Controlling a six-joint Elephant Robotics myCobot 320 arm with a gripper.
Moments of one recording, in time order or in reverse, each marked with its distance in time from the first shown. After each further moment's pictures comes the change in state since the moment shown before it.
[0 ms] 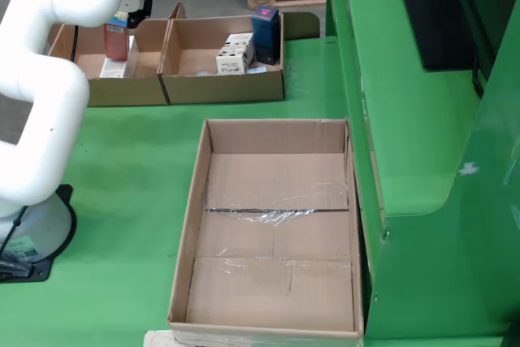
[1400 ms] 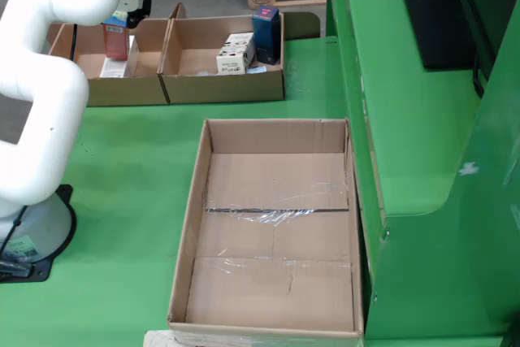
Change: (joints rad) arm 0.011 0.019 -0.008 -0.009 -0.009 -0.005
